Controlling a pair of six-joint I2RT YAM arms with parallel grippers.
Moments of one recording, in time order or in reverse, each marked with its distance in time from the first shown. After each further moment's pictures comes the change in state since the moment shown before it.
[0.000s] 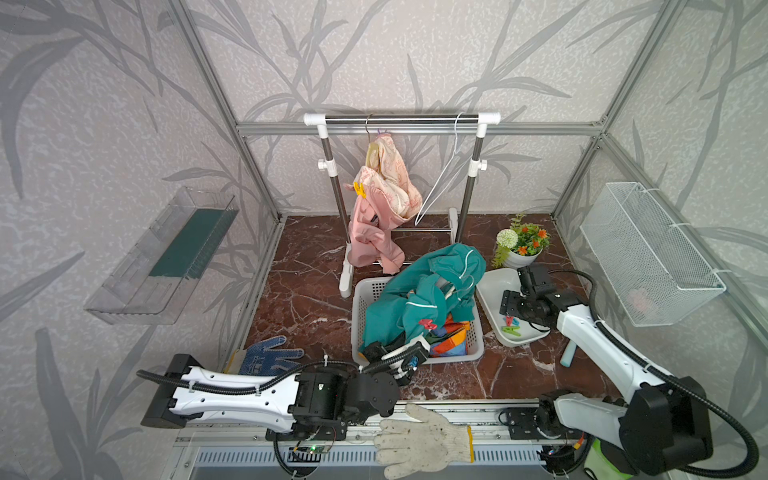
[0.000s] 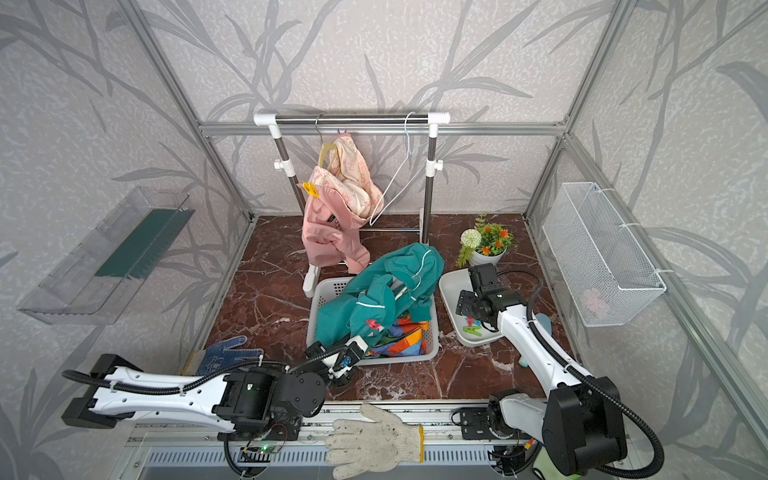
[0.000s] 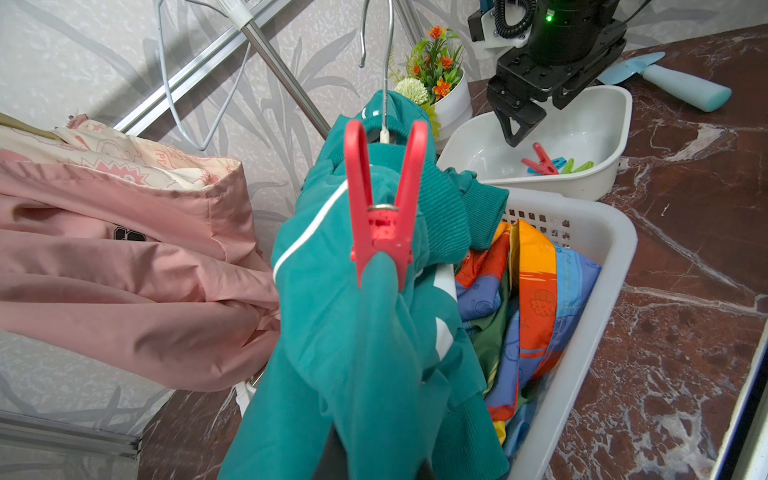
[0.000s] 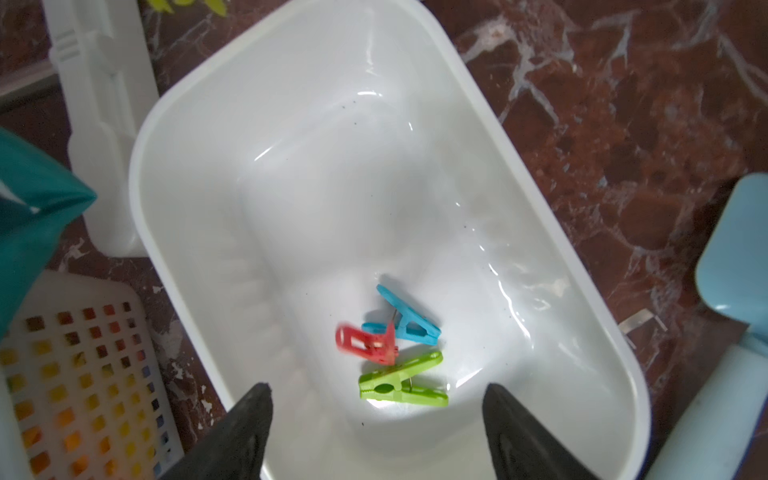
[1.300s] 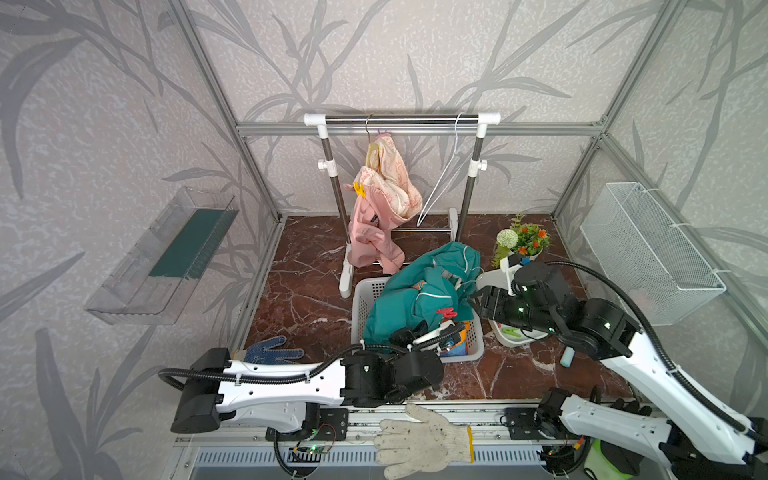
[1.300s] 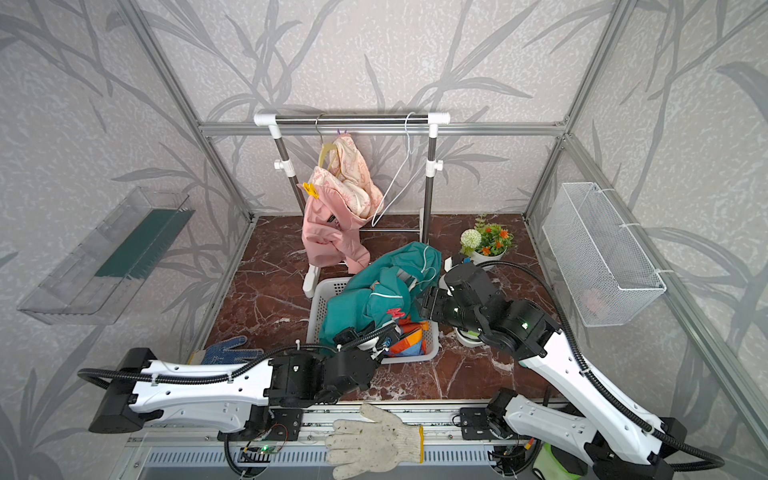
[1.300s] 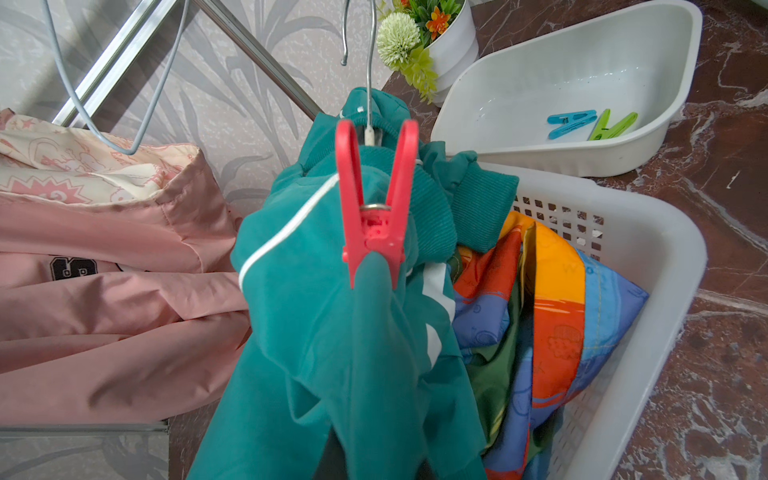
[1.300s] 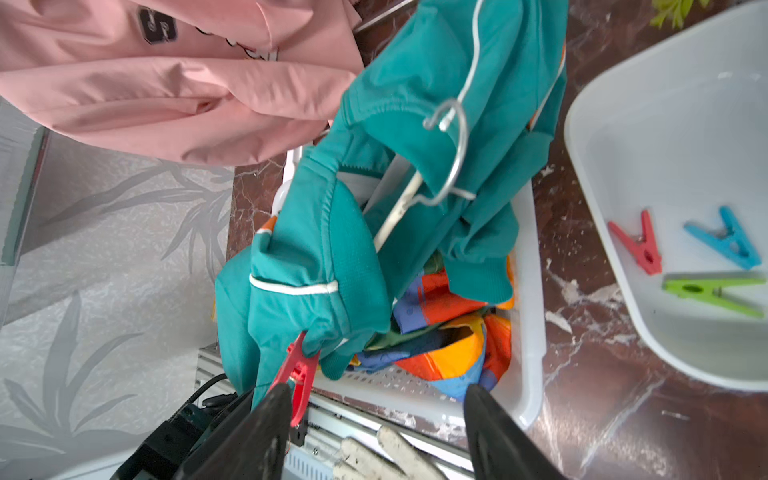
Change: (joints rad) left arm 0.133 0.354 0.221 -0.066 0.081 -0.011; right arm 0.577 -0.210 0.407 -0.288 -0.113 0.463
